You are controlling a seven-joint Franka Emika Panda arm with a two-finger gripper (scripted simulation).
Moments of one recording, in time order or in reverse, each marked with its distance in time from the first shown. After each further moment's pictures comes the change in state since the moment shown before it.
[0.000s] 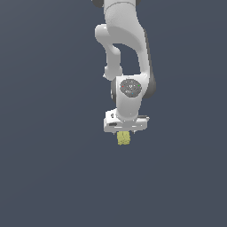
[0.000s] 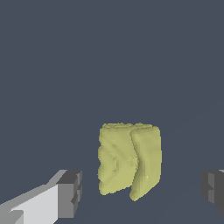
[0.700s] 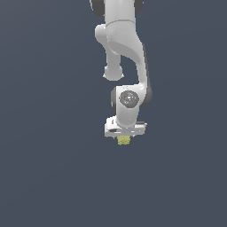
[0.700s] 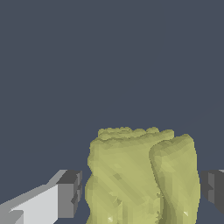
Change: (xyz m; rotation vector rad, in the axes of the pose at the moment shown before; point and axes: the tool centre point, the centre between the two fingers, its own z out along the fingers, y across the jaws) arm -0.001 0.000 0.049 0.000 -0.001 0.000
